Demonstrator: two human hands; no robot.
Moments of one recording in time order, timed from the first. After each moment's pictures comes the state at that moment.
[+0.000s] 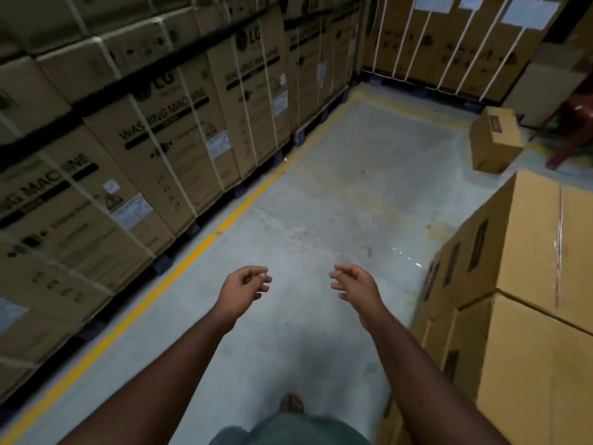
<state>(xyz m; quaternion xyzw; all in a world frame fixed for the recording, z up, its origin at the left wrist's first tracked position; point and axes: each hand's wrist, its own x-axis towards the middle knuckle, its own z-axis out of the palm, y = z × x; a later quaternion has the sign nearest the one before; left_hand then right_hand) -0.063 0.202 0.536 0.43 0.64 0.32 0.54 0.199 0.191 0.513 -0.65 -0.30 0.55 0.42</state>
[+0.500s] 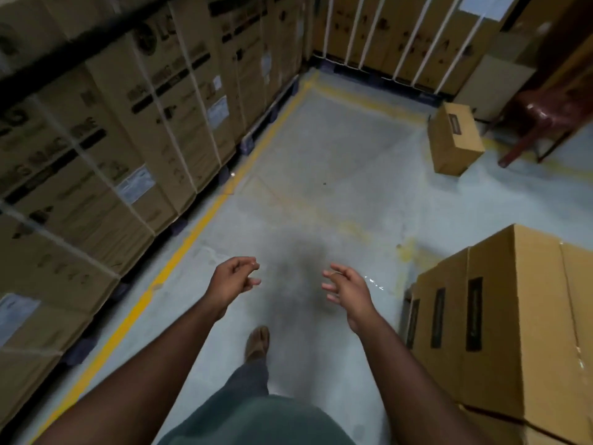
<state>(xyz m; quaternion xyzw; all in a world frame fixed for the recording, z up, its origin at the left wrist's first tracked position) 0.034 0.646 0.494 0.42 0.61 0.26 0.62 0.281 0.560 0.497 -0.70 -0.17 0.53 0.44</state>
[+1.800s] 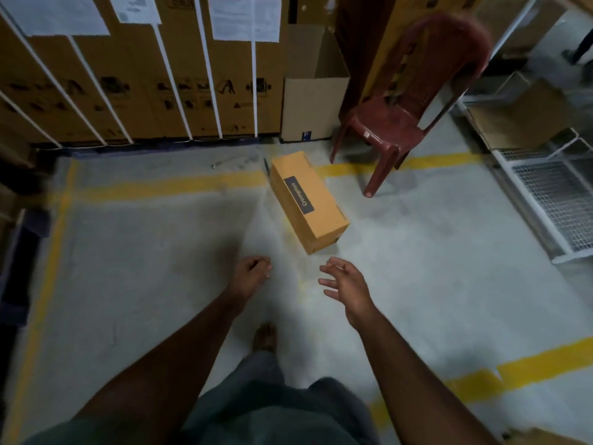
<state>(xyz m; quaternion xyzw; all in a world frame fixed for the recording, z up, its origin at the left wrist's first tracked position) 1.125 1.465 0.439 0.59 0.44 0.03 0.68 1.251 1.274 0.489 -0.73 0.05 0.39 0.57</state>
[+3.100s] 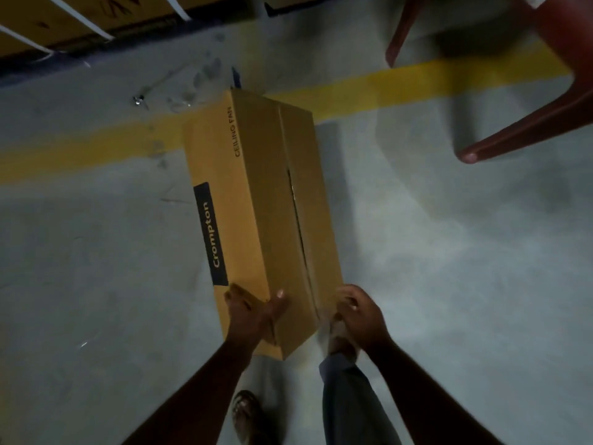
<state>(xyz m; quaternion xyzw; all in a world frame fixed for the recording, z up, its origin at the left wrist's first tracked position) 1.573 1.616 -0.007 0.45 0.70 -0.10 0.55 1.723 1.447 -0.043 -0.78 -0.04 0.55 0.31</state>
